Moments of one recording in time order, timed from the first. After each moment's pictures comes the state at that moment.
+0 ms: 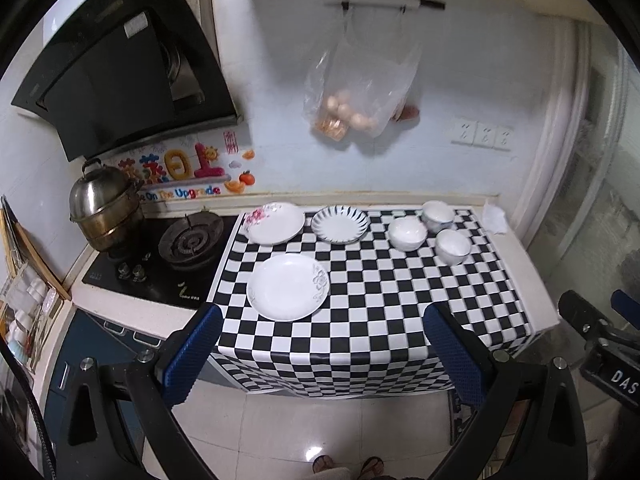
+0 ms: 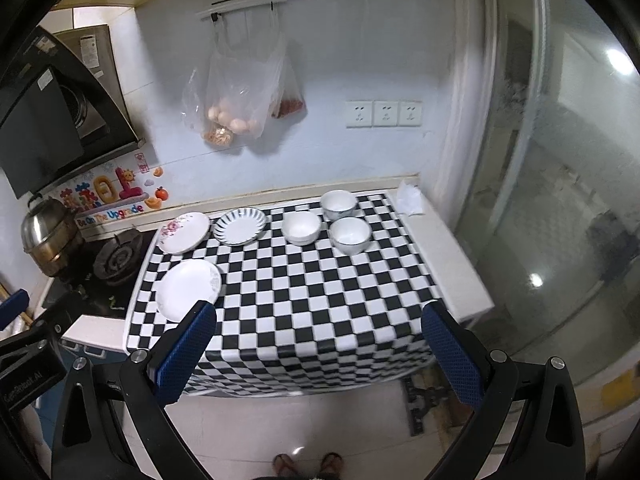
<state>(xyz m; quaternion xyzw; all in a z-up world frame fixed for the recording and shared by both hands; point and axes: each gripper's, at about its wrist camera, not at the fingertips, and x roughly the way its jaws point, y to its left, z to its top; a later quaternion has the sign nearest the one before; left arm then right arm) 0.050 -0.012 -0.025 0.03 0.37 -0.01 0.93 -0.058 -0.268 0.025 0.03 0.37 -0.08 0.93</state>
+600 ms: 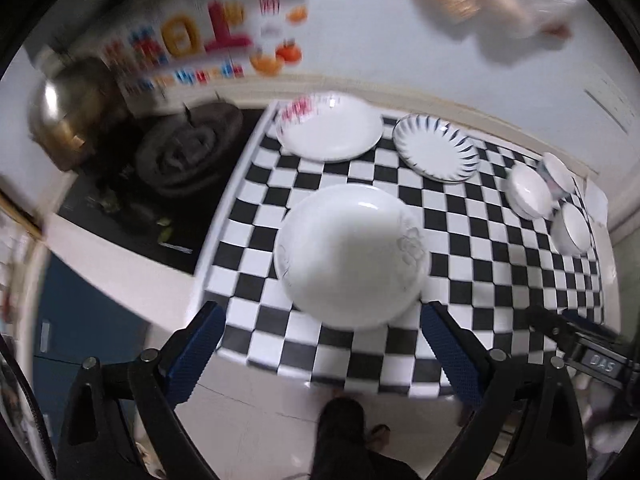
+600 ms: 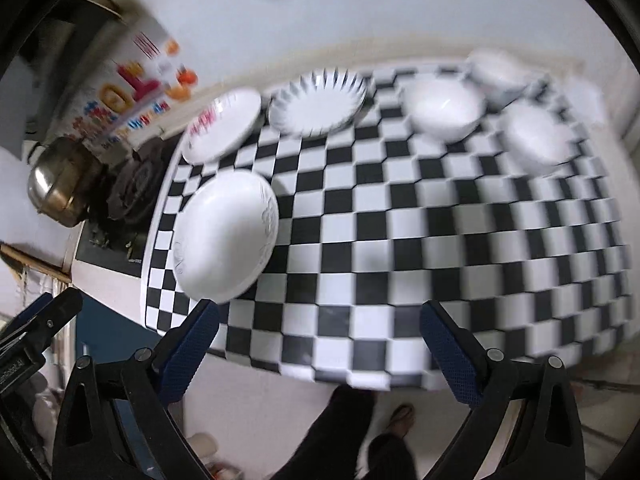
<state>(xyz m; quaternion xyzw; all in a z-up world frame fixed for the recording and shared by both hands) 0.287 0.118 -0.231 -0.04 0.55 0.05 0.83 0.253 -0.199 -0.258 0.10 0.59 0.07 0.80</state>
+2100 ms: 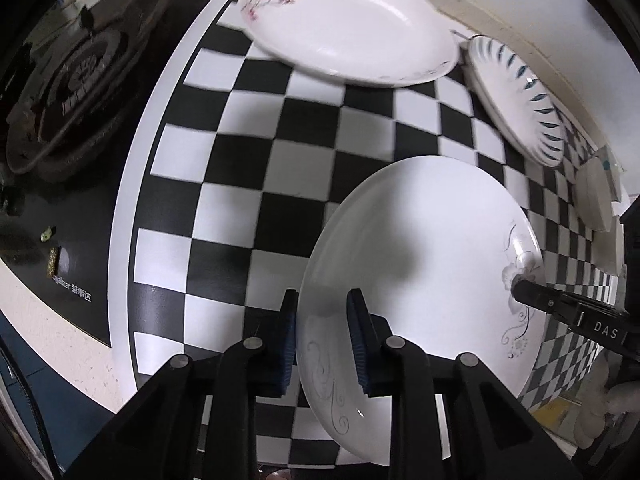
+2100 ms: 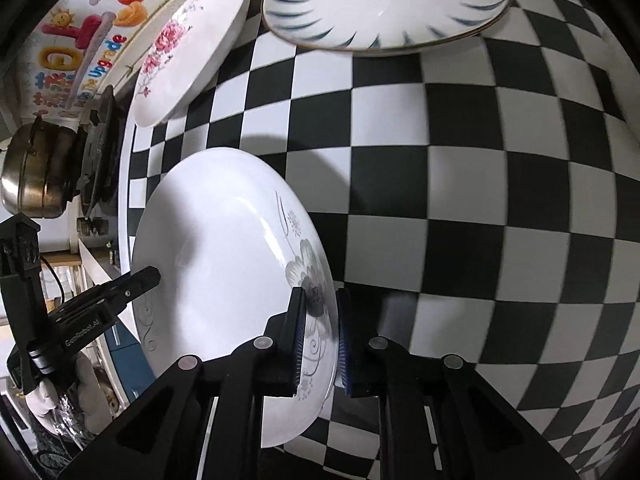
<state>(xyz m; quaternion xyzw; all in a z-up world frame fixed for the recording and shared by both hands) 0.420 0.183 -0.359 -0.08 0.69 -0.02 0.72 0.396 -0.134 -0.395 0.13 0.71 0.13 0.68</state>
